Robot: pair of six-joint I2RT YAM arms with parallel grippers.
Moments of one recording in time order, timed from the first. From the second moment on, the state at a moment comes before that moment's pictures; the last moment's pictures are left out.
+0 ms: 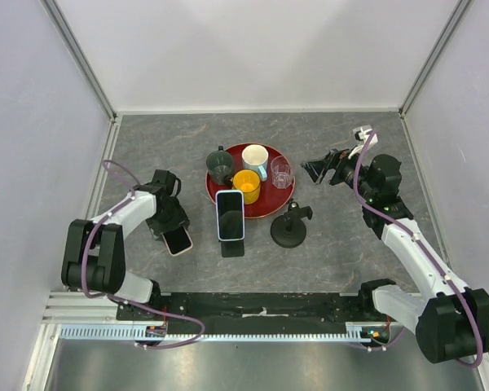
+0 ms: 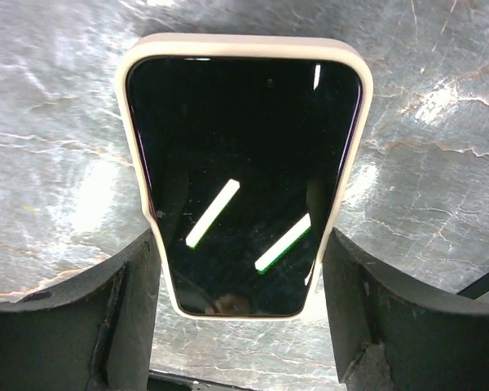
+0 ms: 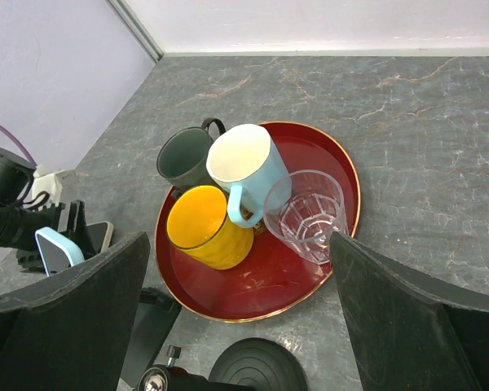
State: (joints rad) left arm -0.15 1.48 0.79 -0.70 -0.10 -0.67; right arm 0.17 1.05 0.71 0.25 -0.45 0.39
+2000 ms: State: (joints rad) left arm -1.01 1.22 1.33 -0.37 -0.19 -0.17; right arm 0.37 0.79 0.85 0.22 -0.51 0.61
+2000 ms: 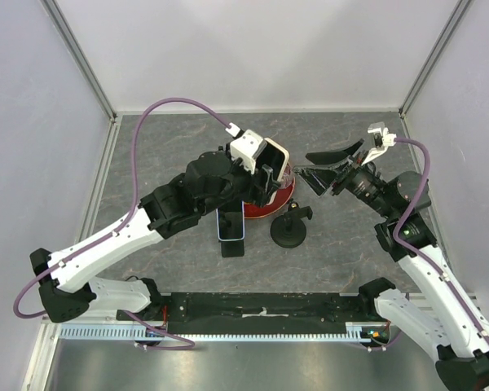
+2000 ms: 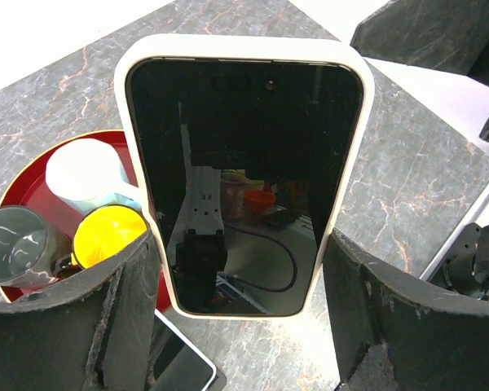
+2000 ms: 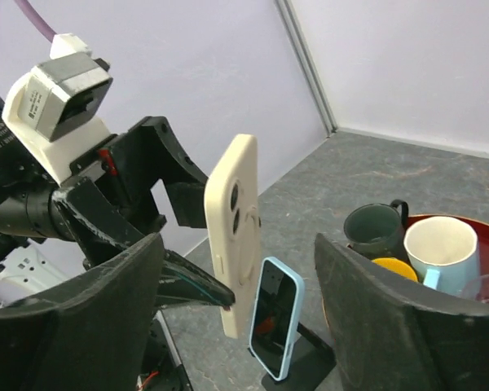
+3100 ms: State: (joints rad) left arm -1.13 1.35 1.43 -0.45 -0.36 -0.17; right arm 0.61 0.87 0.88 0.03 -0.23 0.46
